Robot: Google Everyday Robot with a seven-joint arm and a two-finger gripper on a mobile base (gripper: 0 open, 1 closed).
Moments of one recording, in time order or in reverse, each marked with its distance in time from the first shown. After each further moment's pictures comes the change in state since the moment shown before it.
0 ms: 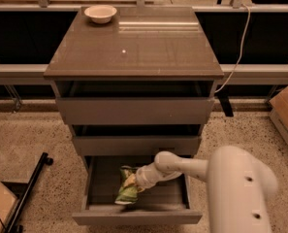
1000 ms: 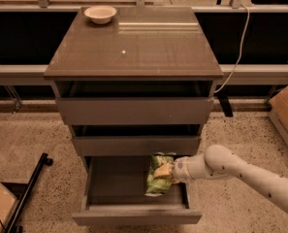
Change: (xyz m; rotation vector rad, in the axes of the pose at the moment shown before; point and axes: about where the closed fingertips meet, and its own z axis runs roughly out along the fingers) arm 0.047 0.025 -0.223 -0.136 -0.174 -0.116
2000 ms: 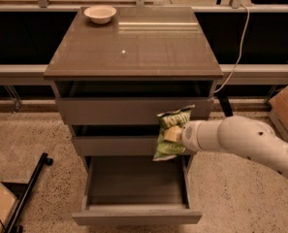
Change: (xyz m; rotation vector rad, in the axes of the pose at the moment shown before) arm -0.034 0.165 -0.161 0.226 -0.384 -0.305
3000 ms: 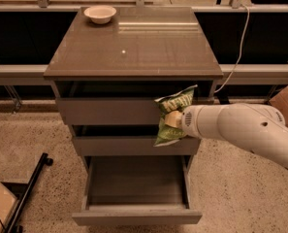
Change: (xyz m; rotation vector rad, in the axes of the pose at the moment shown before) arm -0.045 0.038 -0.041 0.060 -0.116 -0.117
